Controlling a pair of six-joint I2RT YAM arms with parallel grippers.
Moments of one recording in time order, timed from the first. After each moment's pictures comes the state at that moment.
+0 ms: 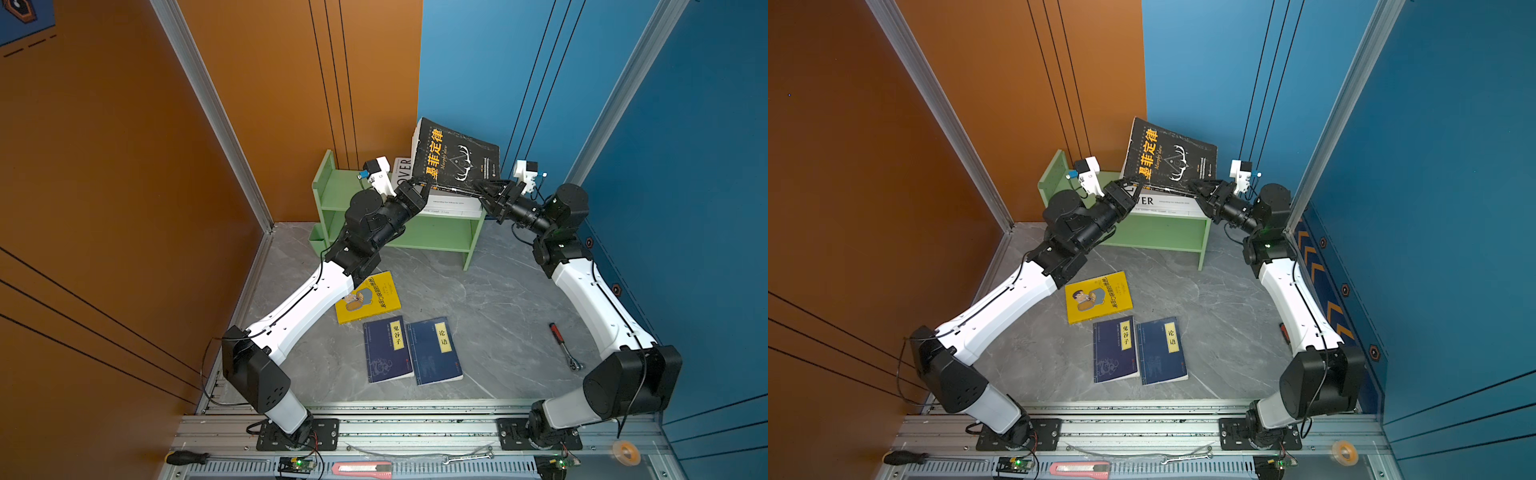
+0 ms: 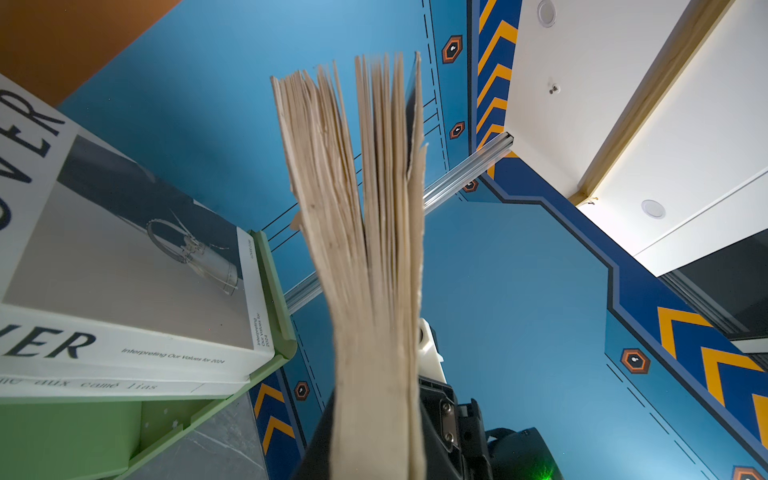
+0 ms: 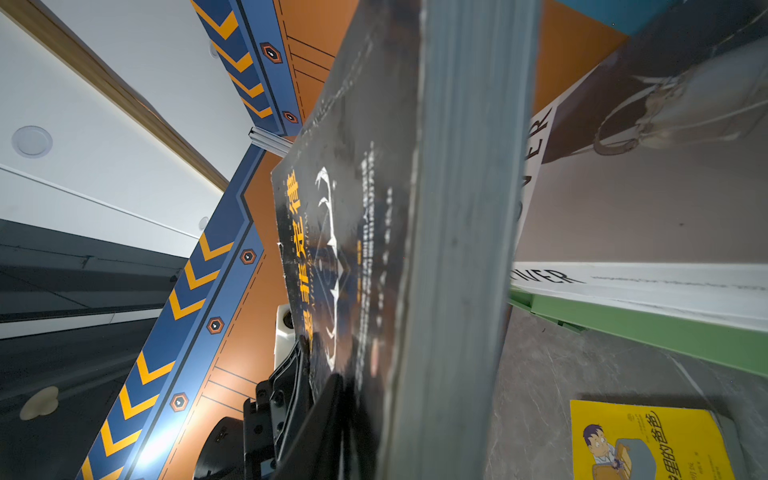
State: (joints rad) left arm -0.64 1.62 1.64 0.23 0.05 -1.02; right arm 0.11 1.50 1.46 0.27 -0.79 1.33
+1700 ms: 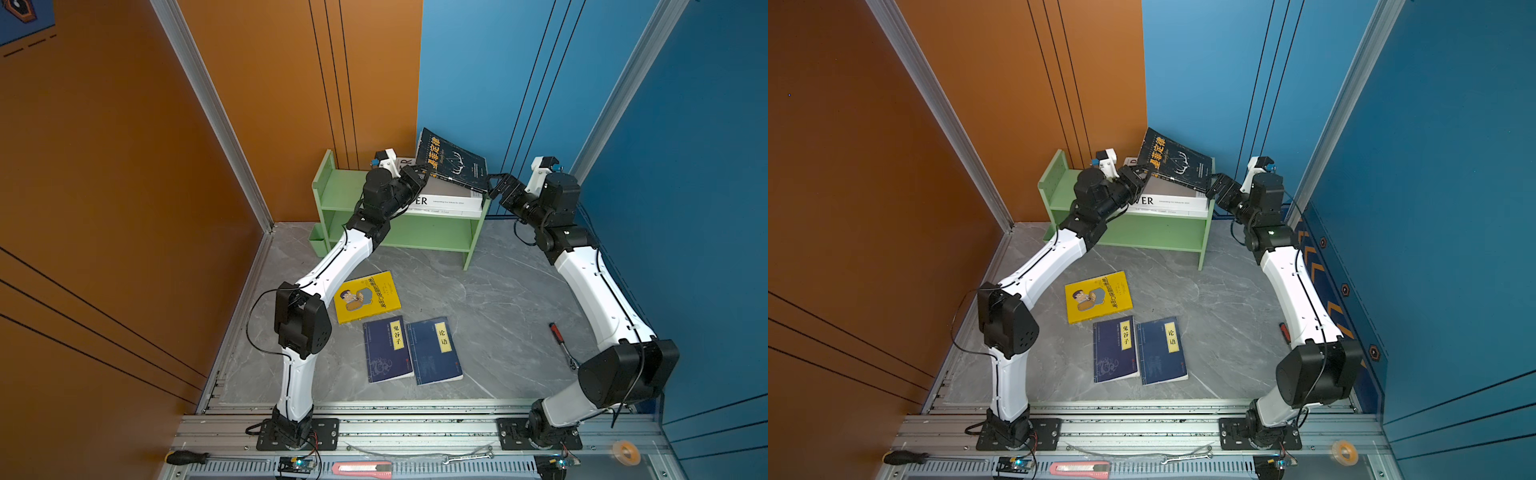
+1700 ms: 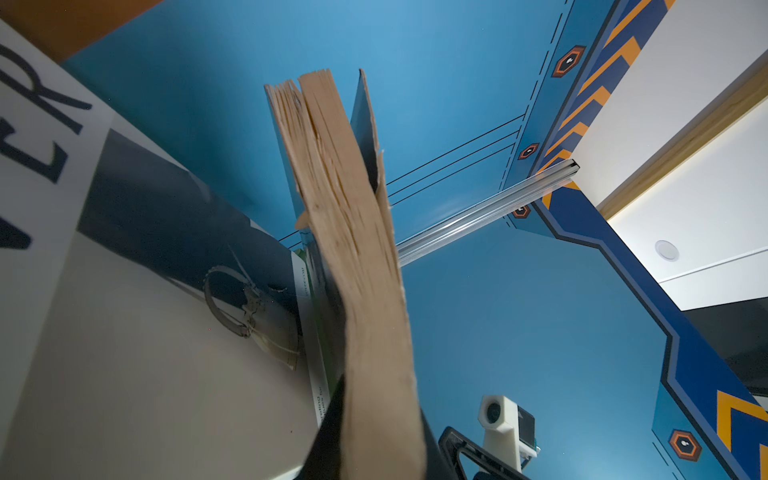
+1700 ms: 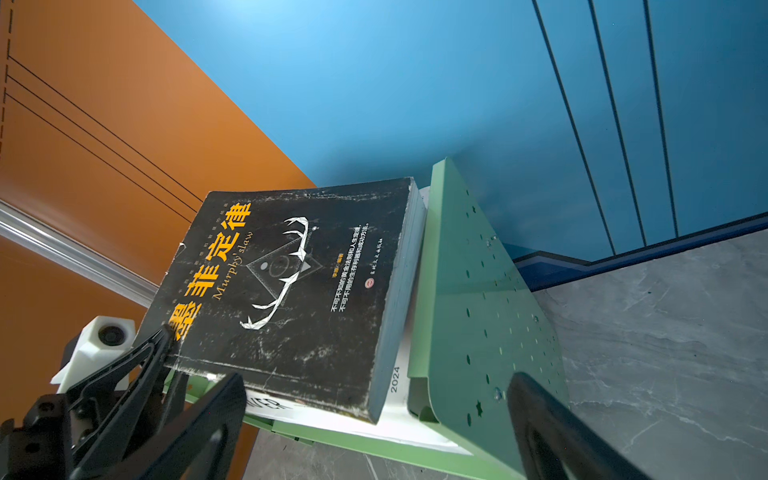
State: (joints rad) left arm -0.48 2.05 2.04 0.18 0.24 -1.20; right arm 0.11 1.58 1.63 -0.22 -0.22 0.64
